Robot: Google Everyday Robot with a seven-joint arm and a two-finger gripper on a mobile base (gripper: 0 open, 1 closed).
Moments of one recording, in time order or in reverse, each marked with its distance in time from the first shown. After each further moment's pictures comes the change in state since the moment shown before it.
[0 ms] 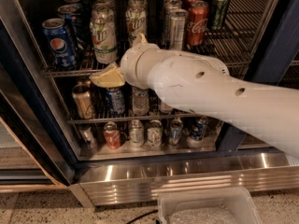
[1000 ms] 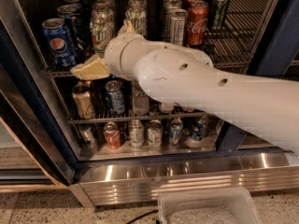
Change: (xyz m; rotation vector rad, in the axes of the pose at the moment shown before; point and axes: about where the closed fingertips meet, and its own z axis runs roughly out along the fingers) arm -0.040 0.012 0.017 -0.013 -0.084 -0.016
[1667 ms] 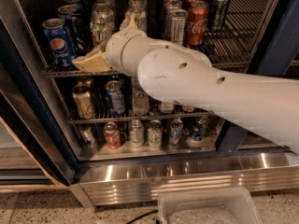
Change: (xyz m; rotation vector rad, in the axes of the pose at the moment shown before) arm -0.011 -0.014 0.006 0.050 -0.056 -0.012
